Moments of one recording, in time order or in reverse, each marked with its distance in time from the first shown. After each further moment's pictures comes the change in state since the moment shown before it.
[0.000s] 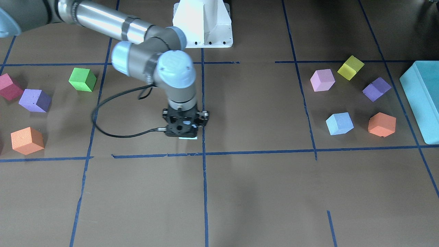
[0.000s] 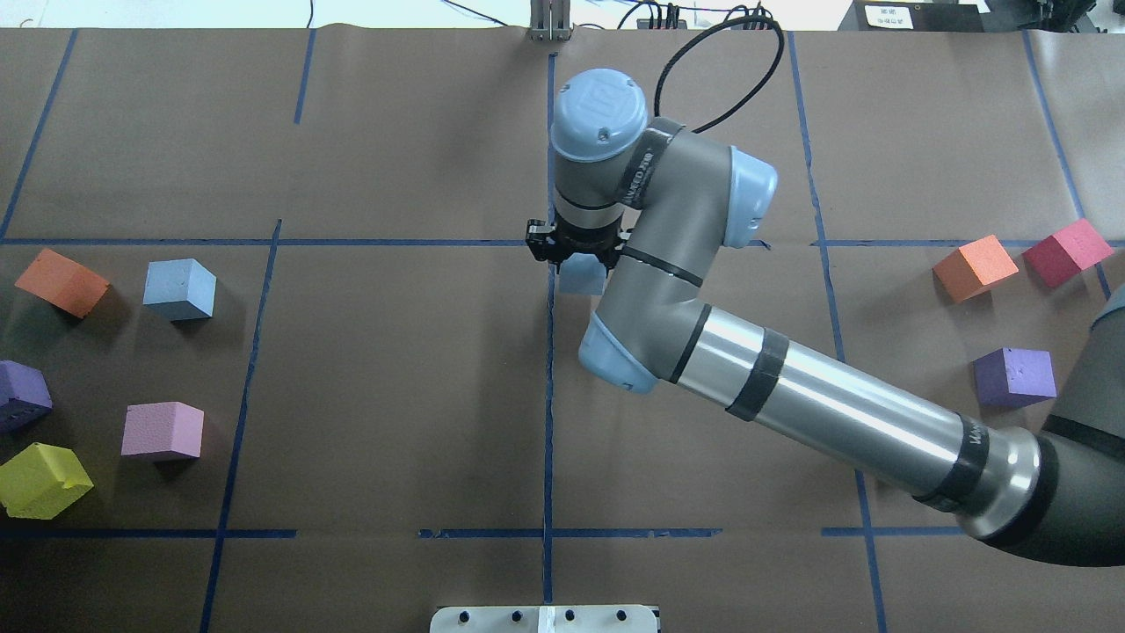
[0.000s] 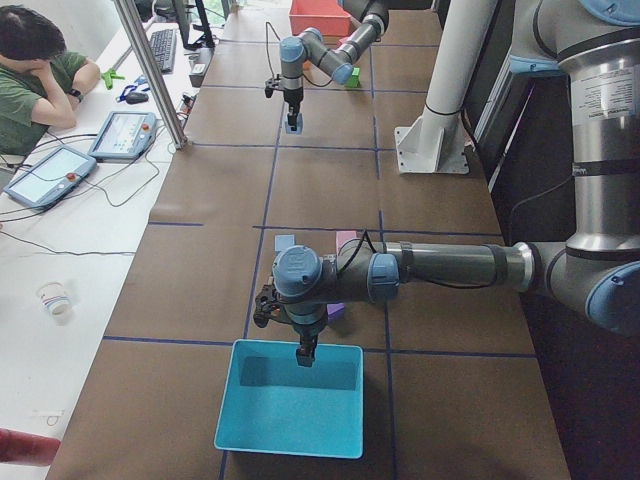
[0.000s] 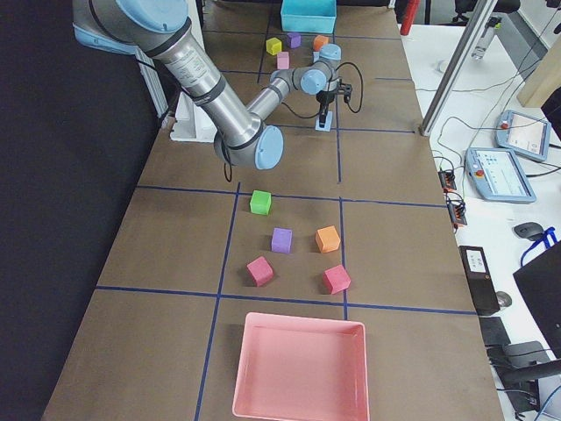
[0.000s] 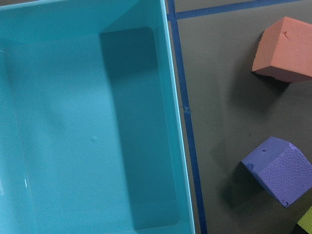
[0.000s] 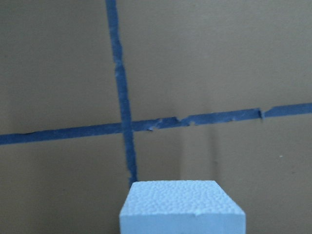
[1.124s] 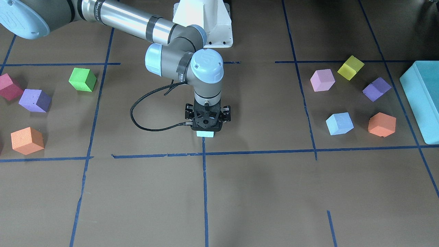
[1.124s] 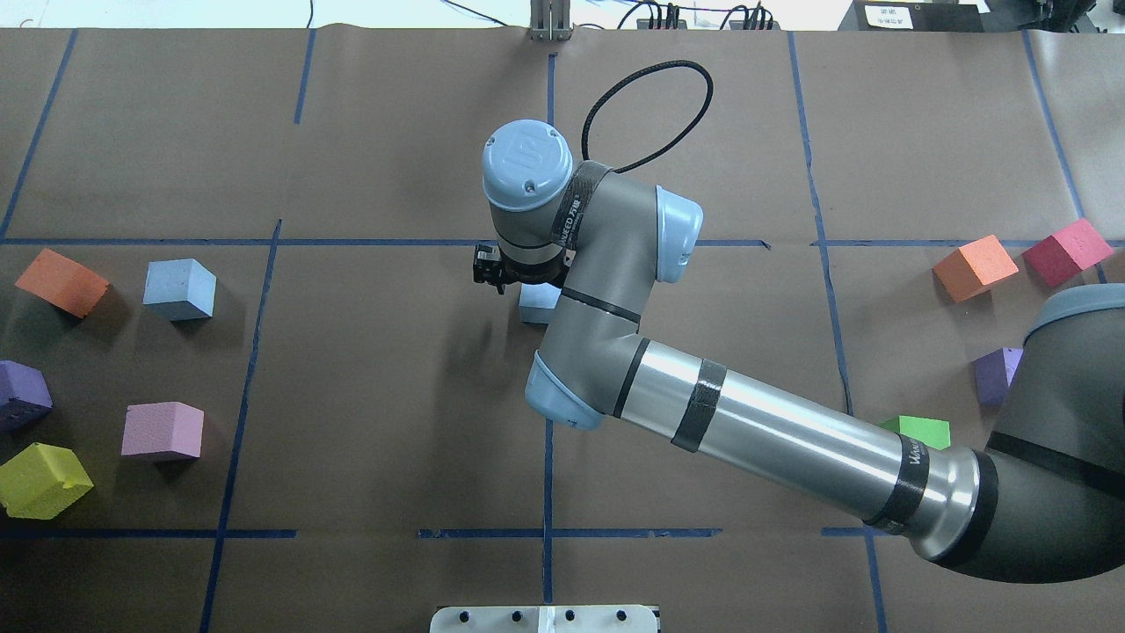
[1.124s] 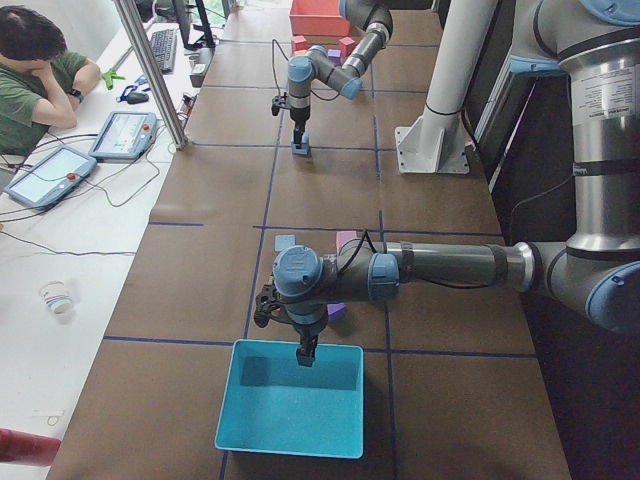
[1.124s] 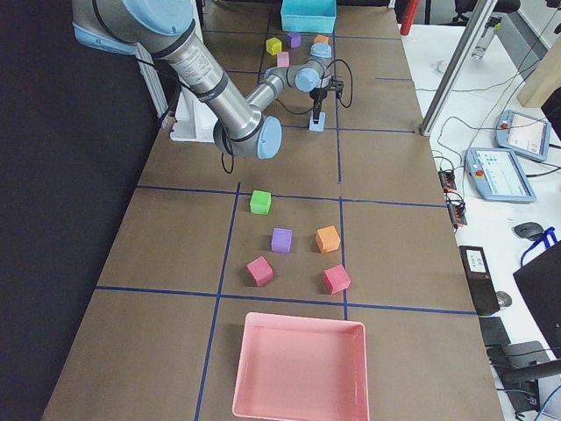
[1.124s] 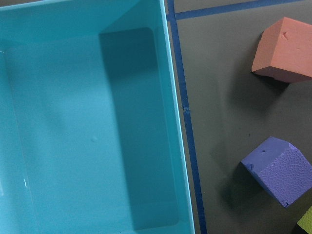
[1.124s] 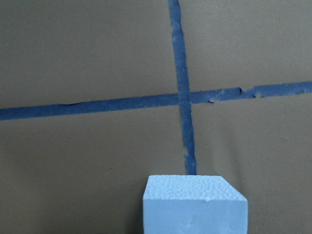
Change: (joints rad) left arm 0.000 -0.001 0.000 0.000 -0.001 0.000; right arm -0.049 0.046 -0.056 0.060 -0.047 0.031
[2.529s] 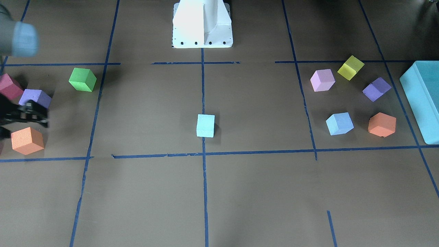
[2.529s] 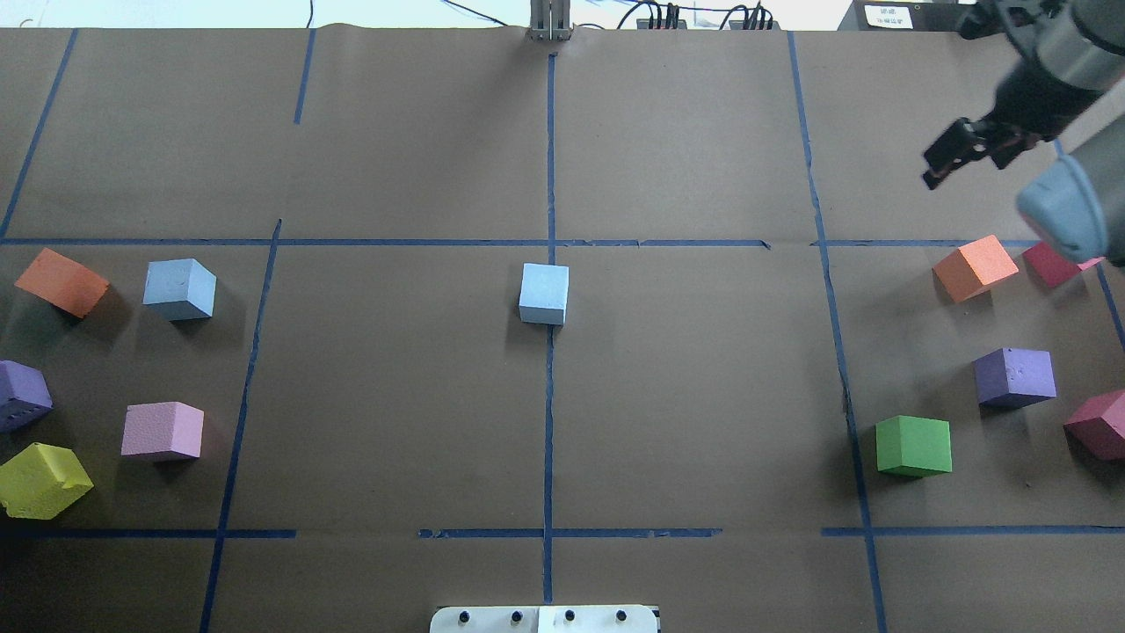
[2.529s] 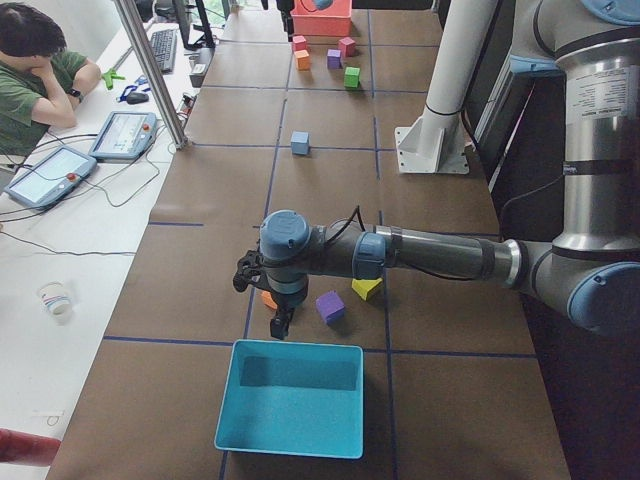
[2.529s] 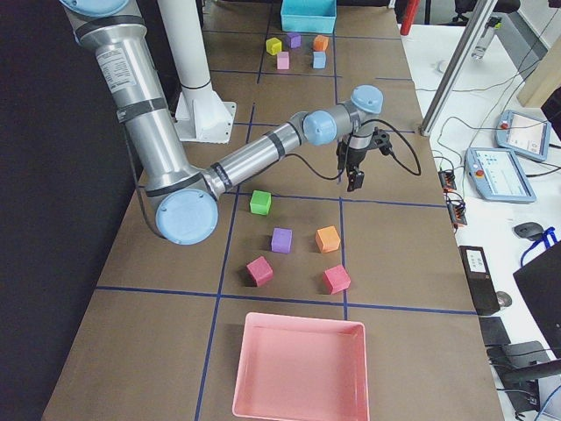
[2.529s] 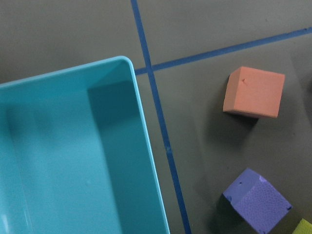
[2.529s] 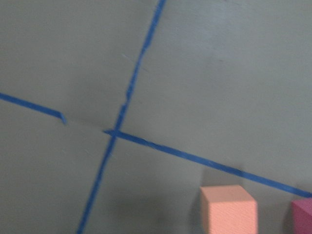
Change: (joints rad) left arm 0.003 -0.077 -0.041 -0.087 0.001 -0.010; right arm 0.667 -0.706 0.533 -0.250 0.389 -1.132
